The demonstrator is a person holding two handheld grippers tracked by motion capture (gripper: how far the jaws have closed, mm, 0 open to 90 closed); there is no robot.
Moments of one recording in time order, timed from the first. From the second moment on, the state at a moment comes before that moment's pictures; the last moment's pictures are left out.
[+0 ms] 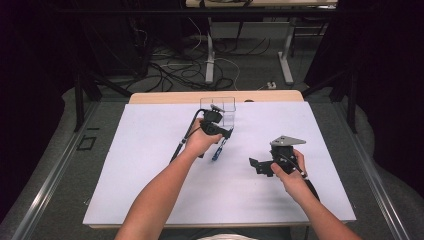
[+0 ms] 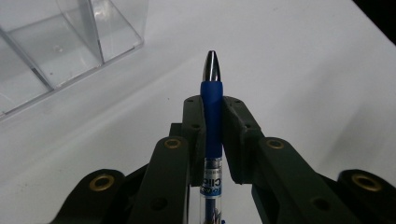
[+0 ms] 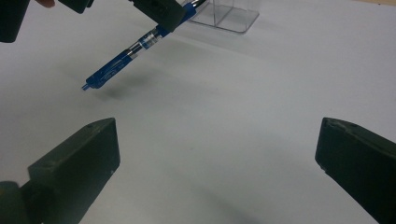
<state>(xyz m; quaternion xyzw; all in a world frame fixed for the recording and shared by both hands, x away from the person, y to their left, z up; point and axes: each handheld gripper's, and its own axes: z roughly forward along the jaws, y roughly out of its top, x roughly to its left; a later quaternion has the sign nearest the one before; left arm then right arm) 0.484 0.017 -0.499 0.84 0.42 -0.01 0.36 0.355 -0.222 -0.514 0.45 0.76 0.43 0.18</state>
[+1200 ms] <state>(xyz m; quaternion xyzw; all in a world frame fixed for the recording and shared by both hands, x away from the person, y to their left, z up) 0.492 0.058 -0.453 0.73 0.45 0.09 0.51 0.355 -0.222 -0.514 0.45 0.76 0.43 0.18</state>
